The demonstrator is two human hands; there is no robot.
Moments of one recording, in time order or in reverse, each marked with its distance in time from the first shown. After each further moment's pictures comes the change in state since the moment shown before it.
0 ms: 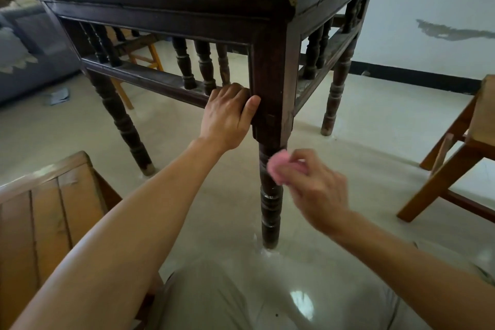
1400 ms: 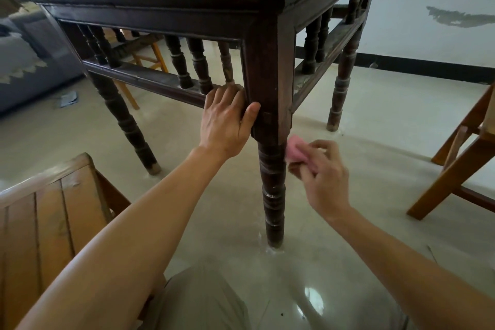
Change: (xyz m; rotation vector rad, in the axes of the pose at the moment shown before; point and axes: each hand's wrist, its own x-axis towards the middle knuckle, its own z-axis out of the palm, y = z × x) left_hand -0.009 0.007 0.005 0.071 0.051 0.022; right_hand -0.010 0.037 0.045 0.289 0.079 0.448
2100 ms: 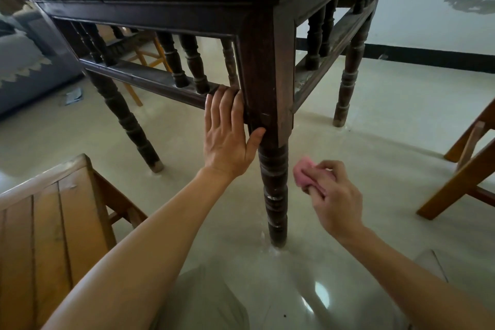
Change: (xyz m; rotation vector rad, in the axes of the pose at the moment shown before) left_hand -0.024 0.004 0.033 0.129 0.148 -0.010; right_hand -0.026 0.036 0.006 -0.138 -0.061 -0.026
